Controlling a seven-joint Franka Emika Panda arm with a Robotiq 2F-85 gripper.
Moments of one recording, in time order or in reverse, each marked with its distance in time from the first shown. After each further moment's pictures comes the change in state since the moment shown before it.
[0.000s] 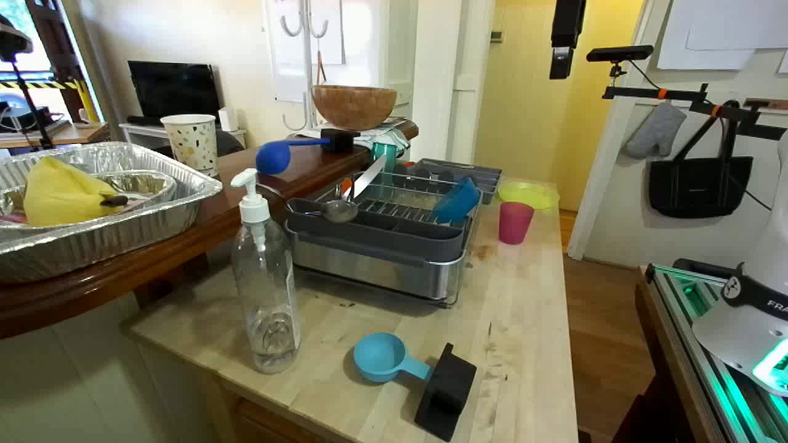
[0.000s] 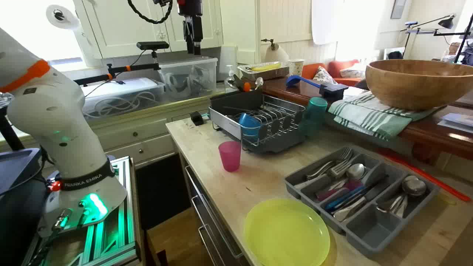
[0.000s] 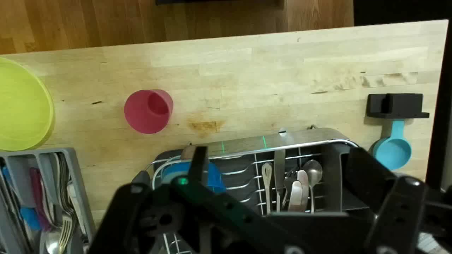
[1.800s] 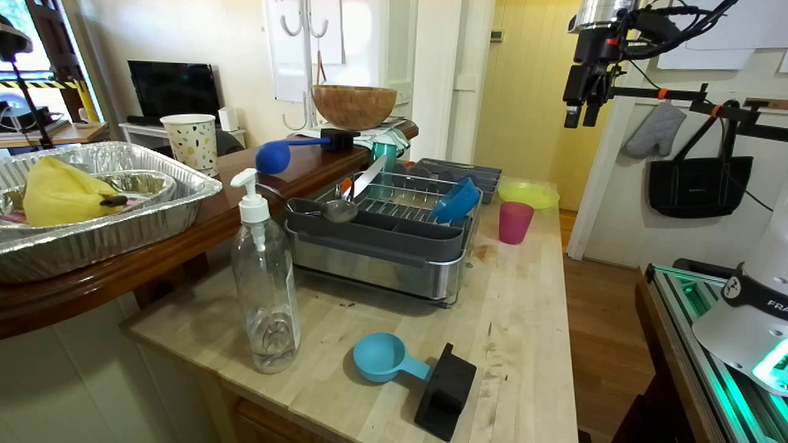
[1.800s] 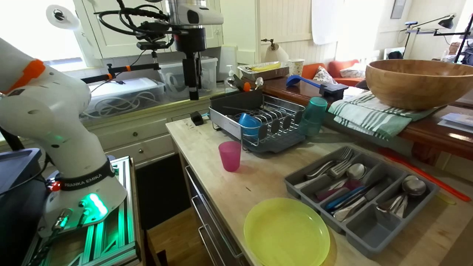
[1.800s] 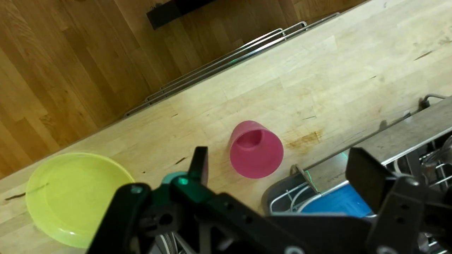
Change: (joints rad) arm -0.216 -0.144 -0.234 -0.342 -0.056 0.228 -0.043
